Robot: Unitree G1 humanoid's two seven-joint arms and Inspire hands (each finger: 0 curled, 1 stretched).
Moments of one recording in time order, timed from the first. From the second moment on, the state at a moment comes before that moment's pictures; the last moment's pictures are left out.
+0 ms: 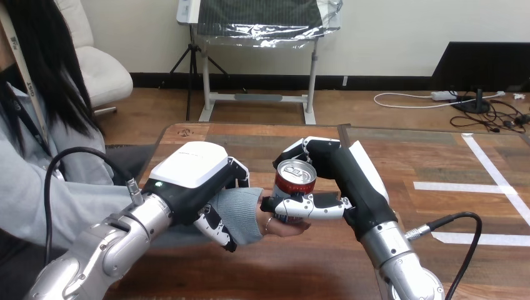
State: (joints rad) left arm -0.36 0.56 -0.37 0.35 0.71 -0.37 -0.06; right arm -0.20 -0.11 0.13 0.45 -0.19 -0.52 0.08
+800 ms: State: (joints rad) left arm -0.36 0.55 -0.37 0.35 0.72 -0.38 -0.02; right arm -0.20 -0.12 0.13 0.43 -0.18 -0.49 0.09
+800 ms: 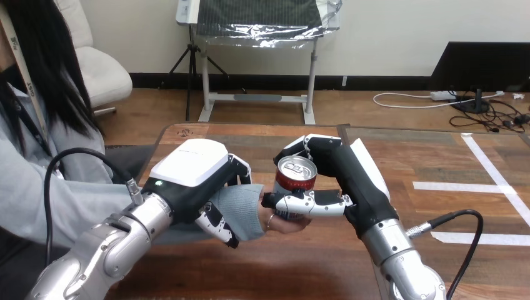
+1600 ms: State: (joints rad) left arm -0.35 0.55 -0.37 0.39 0.75 -0.40 0.08; right arm -0.22 -0.17 0.13 0.44 -0.18 -0.48 0.18
